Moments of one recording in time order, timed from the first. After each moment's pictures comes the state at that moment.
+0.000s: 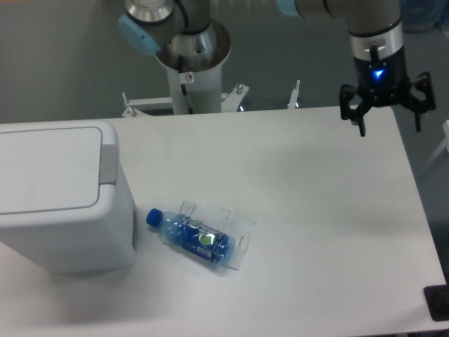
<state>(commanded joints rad) 2.83 -1.69 -1.66 -0.83 1.54 1.08</state>
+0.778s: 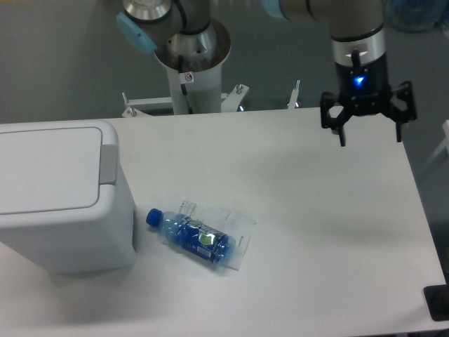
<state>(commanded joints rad) 2.73 -1.66 -1.66 -0.83 1.50 0.79</state>
